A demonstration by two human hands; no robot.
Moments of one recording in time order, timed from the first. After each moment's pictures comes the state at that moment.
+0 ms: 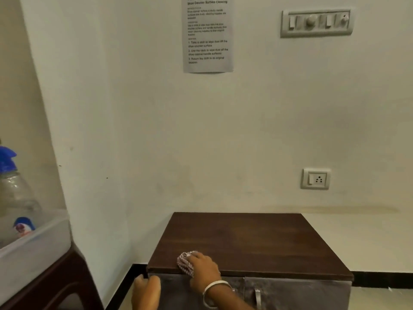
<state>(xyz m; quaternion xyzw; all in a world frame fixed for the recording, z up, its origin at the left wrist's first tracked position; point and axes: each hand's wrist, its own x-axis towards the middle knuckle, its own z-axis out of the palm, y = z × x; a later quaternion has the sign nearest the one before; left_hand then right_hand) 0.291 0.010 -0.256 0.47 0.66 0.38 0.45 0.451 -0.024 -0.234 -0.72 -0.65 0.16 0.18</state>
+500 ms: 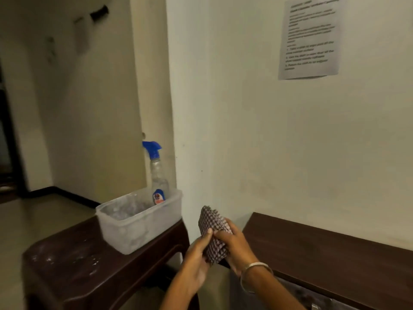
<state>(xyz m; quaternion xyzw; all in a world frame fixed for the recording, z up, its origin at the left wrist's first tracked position) 0.204 -0.070 -0.141 0.32 0.35 0.55 0.68 0.312 -0.051 -0.137 -0.36 -0.47 0.56 0.59</state>
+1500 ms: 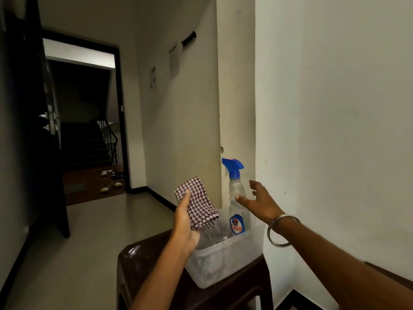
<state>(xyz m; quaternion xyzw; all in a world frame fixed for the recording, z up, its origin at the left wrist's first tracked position) -0.002 0.001 -0.036 0.23 0.30 0.79 0.48 0.172 0.072 0.000 -0.42 -0.74 0.32 0.41</state>
